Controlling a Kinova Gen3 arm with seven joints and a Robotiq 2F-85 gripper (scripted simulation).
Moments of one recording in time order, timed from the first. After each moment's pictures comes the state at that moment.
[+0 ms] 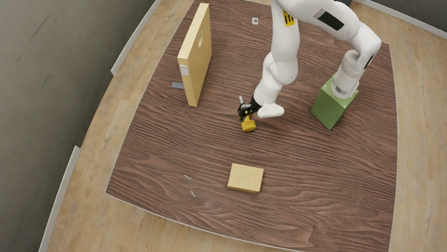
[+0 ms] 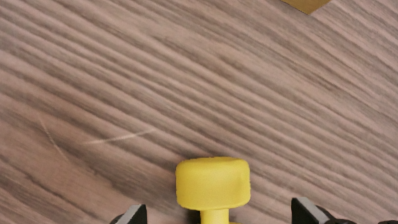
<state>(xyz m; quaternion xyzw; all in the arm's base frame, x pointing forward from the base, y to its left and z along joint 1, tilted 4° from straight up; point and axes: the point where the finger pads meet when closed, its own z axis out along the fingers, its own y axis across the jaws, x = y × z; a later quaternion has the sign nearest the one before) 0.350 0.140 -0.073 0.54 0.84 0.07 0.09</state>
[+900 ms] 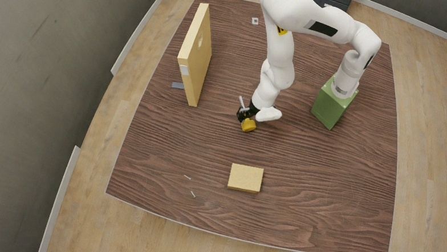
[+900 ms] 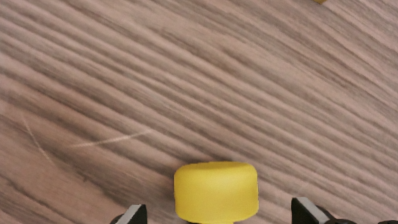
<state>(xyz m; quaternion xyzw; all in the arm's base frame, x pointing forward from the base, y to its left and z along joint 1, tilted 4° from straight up) 0.355 0.139 -0.099 0.54 0.84 0.07 0.09</state>
